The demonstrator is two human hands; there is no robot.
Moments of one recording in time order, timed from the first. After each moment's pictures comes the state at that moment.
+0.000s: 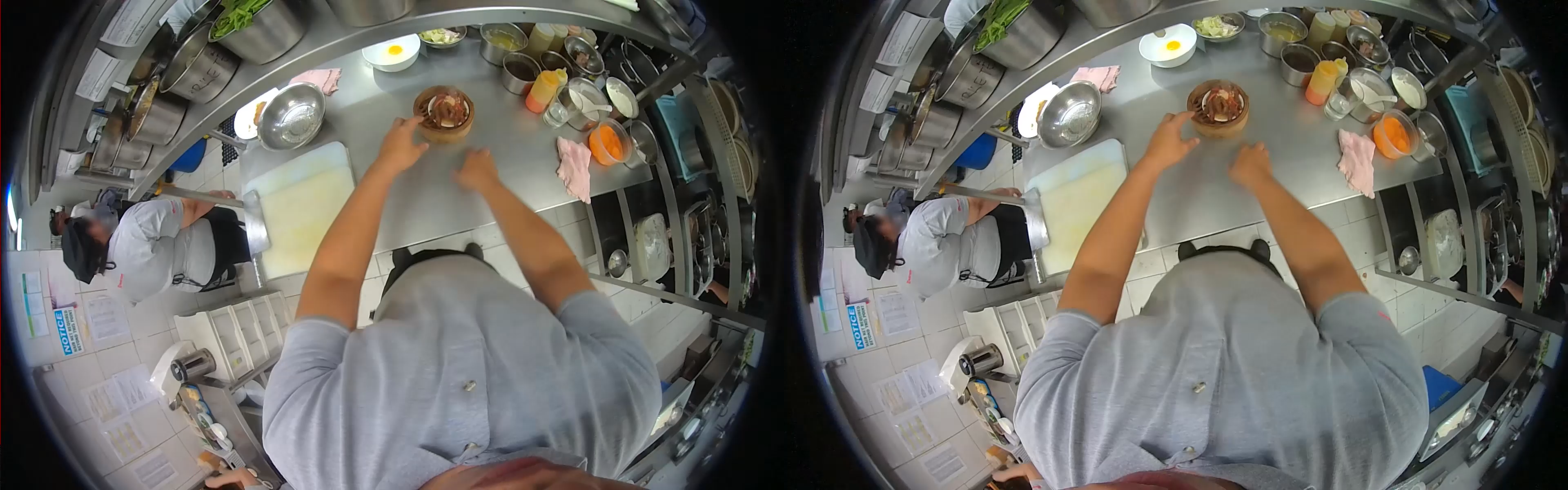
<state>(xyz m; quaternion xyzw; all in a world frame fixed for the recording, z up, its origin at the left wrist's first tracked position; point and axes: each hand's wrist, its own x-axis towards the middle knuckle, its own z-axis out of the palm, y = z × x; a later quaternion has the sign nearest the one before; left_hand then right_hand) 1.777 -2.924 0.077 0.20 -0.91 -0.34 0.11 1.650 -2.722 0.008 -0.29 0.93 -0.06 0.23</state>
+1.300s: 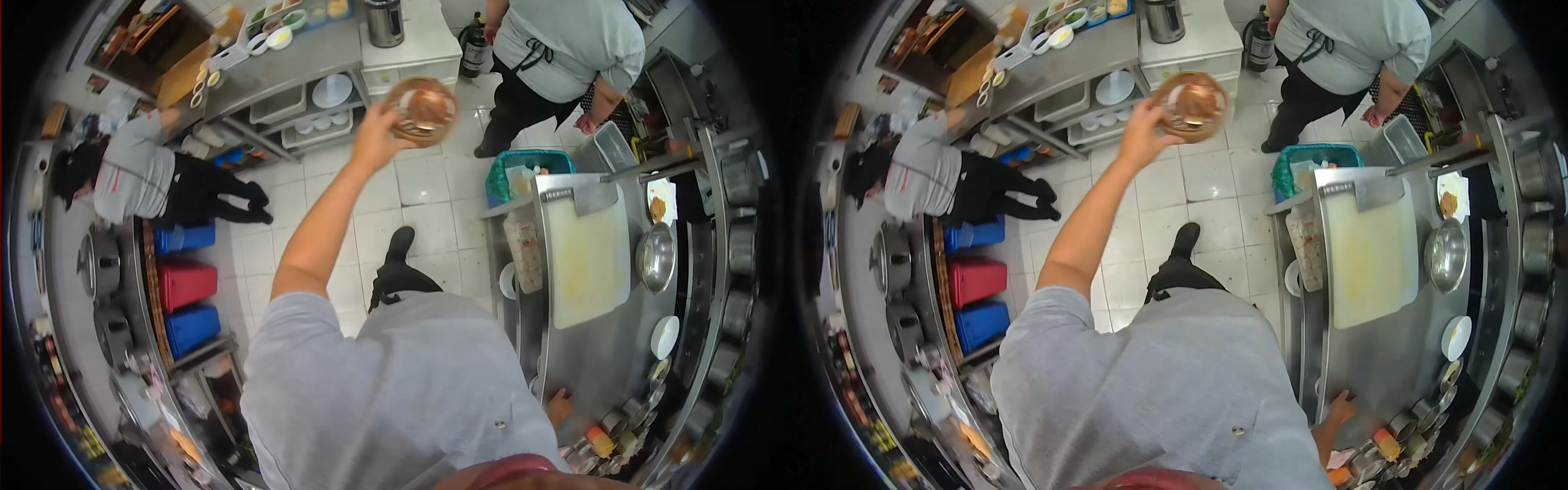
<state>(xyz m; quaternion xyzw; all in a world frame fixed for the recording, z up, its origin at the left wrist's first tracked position) 2.623 -2.782 0.097 0.75 -0.53 -0.02 0.39 1.707 -2.659 0.014 -0.50 0.86 0.03 0.11</state>
